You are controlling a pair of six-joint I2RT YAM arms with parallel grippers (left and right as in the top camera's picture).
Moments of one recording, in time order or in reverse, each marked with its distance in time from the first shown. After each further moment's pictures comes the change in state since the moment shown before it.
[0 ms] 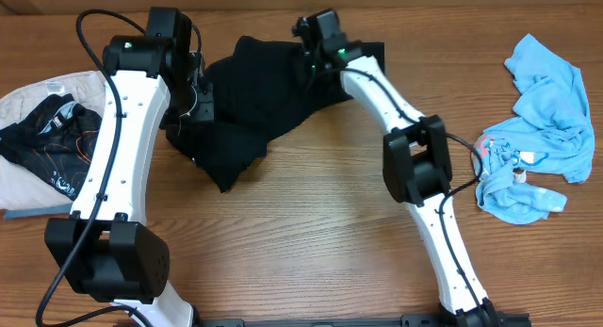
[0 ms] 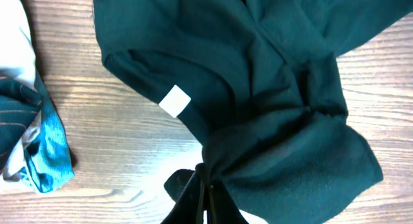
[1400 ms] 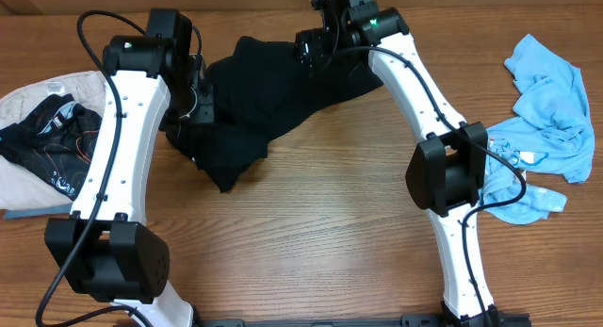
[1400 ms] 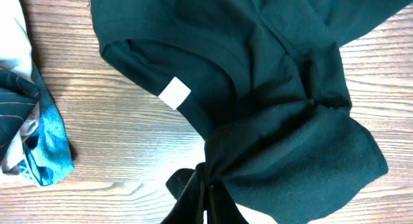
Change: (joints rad) left arm -0.001 0.000 0.000 -0.030 0.004 0.007; right arm -0.029 -0.214 -0.034 -0.154 -0.130 0.034
